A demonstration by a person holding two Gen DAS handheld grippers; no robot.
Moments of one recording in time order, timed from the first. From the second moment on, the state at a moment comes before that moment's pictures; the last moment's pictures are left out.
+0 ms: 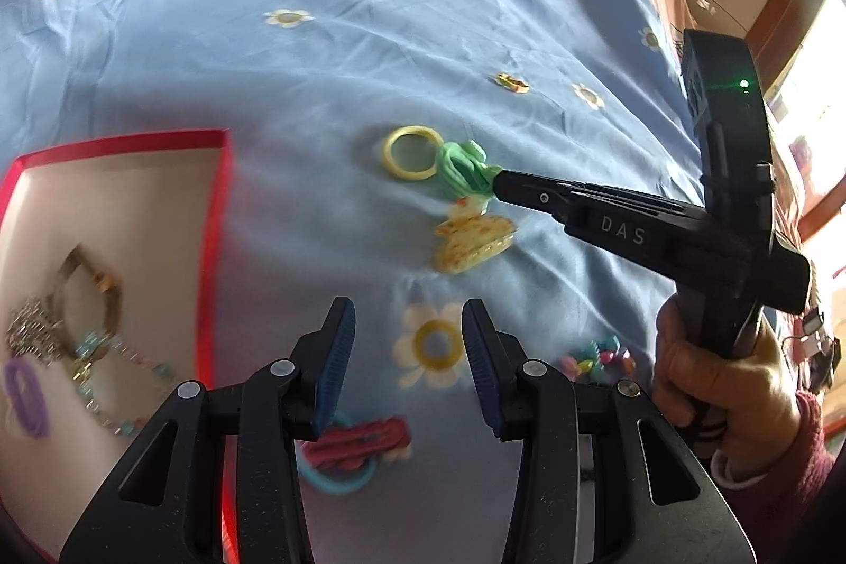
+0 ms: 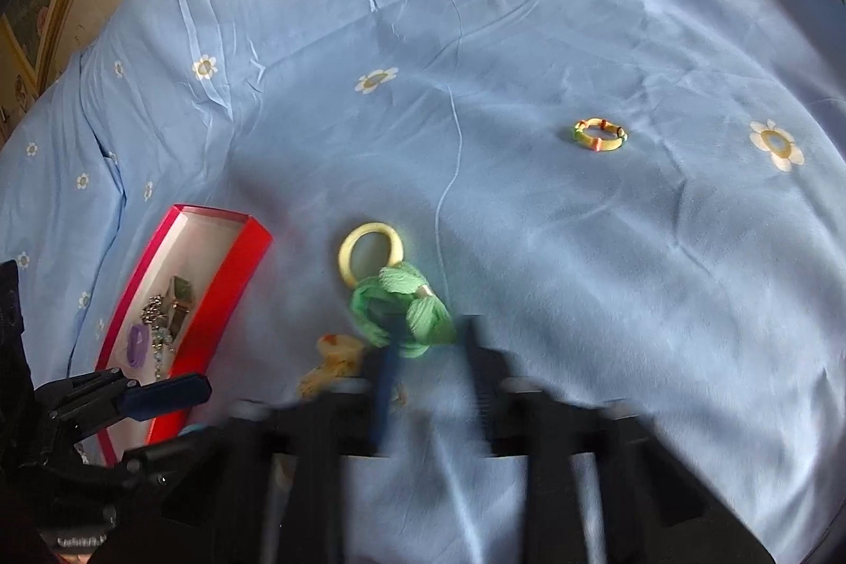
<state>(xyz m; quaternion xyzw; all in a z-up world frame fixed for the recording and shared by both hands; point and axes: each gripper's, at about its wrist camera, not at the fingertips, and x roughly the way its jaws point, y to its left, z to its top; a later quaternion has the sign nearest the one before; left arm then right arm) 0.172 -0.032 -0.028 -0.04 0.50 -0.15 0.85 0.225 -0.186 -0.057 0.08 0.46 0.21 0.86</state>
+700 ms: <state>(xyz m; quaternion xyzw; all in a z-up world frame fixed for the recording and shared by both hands) 0.211 -0.068 -0.044 -0.04 0.49 -0.18 0.85 0.202 -0.242 -0.030 0.14 0.42 0.17 0.88</state>
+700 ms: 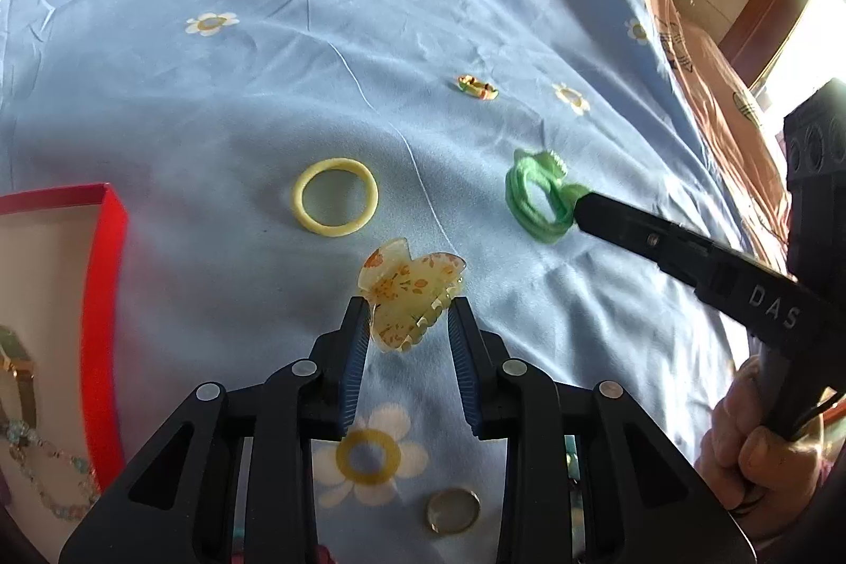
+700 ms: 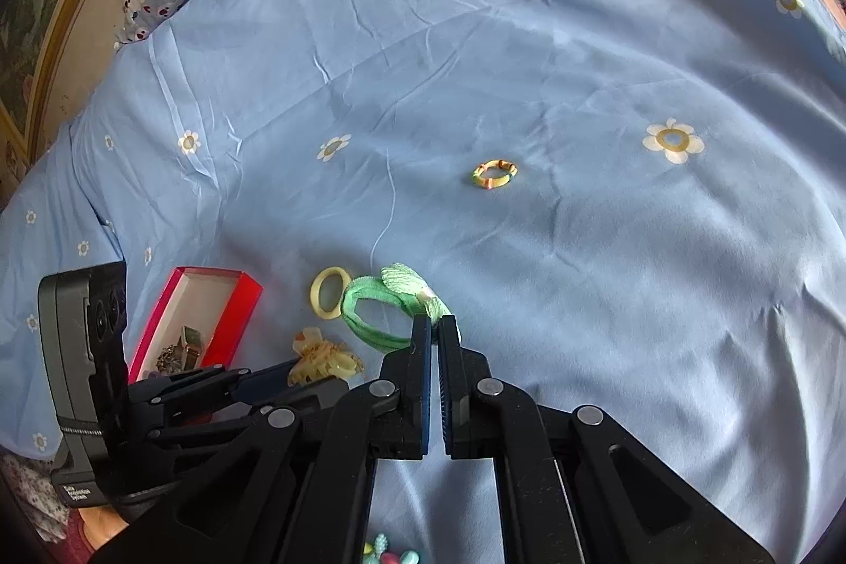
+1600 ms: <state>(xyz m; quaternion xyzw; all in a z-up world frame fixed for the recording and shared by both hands) 0.116 0.047 -0.006 -0.10 0.45 -0.10 0.88 0.141 -0.154 -0.014 0.10 0.43 0.26 0.86</state>
